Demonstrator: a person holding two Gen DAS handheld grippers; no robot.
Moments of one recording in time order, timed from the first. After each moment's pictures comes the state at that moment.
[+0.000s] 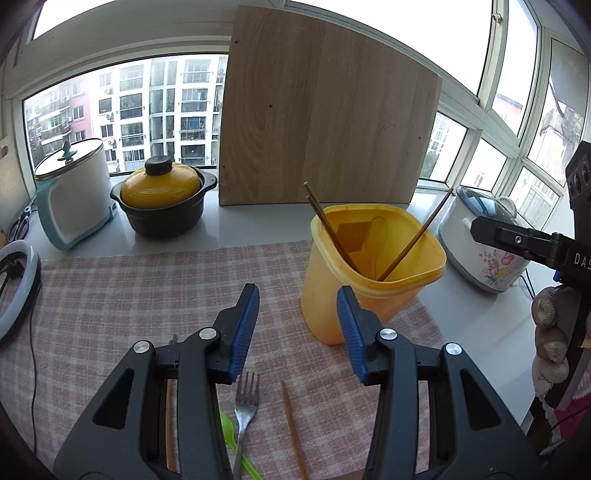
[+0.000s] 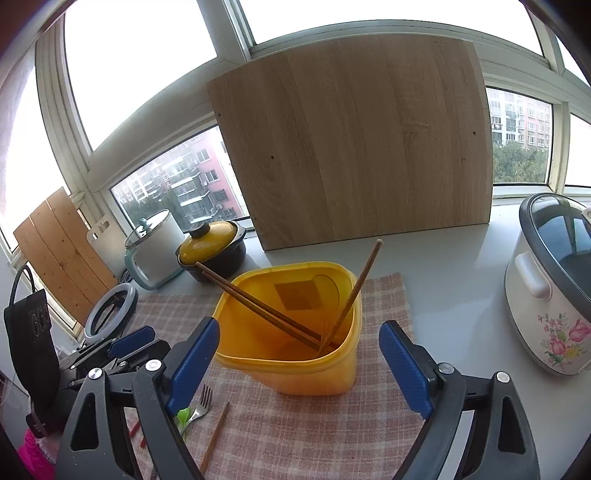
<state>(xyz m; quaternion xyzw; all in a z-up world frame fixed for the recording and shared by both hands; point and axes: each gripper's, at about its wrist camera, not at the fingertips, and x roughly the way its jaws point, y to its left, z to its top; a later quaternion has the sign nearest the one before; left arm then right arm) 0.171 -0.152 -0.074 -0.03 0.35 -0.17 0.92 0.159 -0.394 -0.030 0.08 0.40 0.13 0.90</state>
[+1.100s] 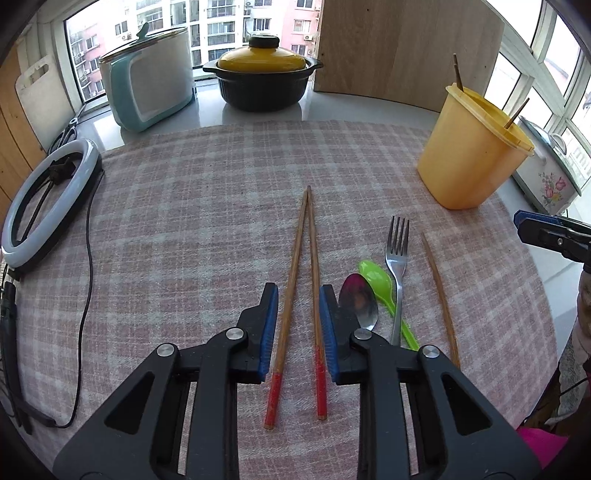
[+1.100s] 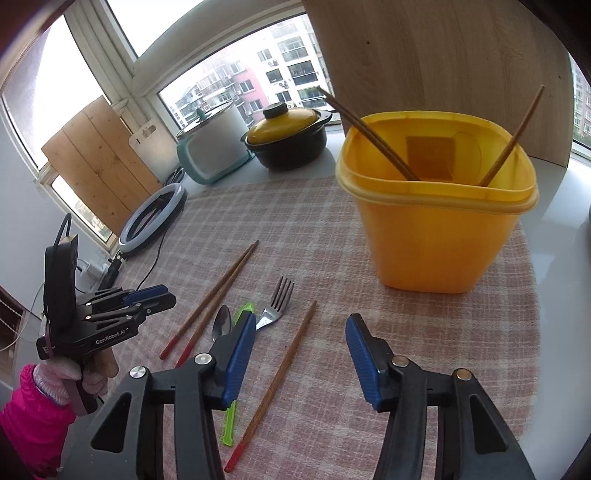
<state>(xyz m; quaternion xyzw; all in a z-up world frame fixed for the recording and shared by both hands) 0.137 -0.028 -0.161 0.00 0.50 -0.11 0.86 0.116 -0.284 -0.115 0.04 0.52 0.24 0.82</state>
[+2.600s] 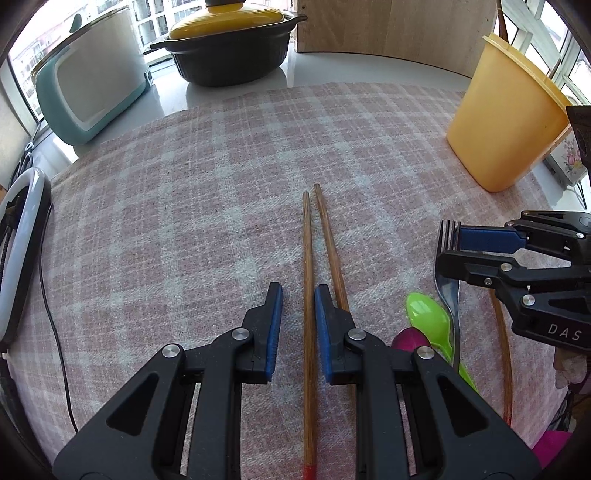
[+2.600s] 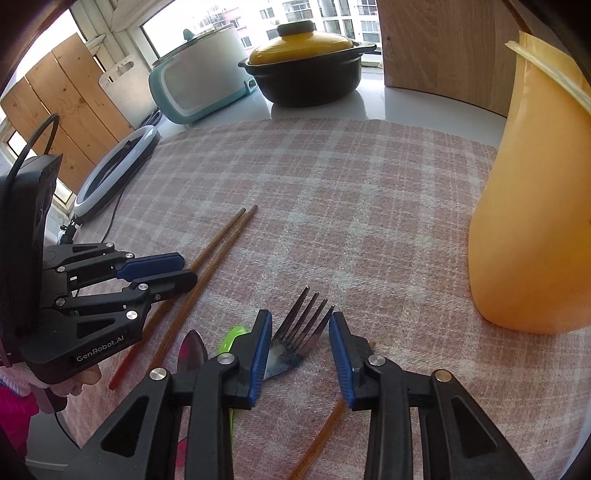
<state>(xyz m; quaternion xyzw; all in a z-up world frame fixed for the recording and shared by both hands) 0.215 -0.044 -0.212 0.06 0.54 -0.14 0.83 0.169 -0.201 -0.201 -0.02 0.59 0.22 0.78</state>
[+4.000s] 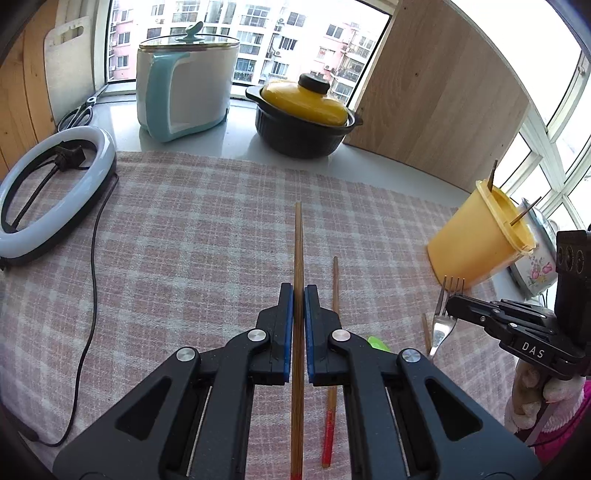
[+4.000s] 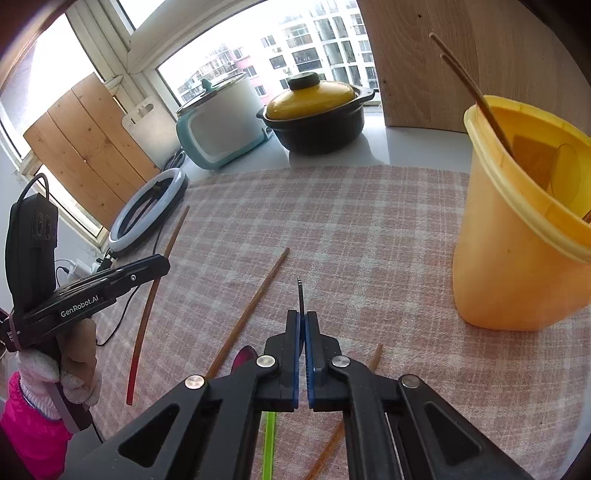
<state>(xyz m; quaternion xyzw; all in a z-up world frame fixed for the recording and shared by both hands) 0.178 0.027 -0.138 -0.12 0.45 -0.10 0.88 0.151 -0.216 -0.140 0.04 0.53 0.24 0.81</state>
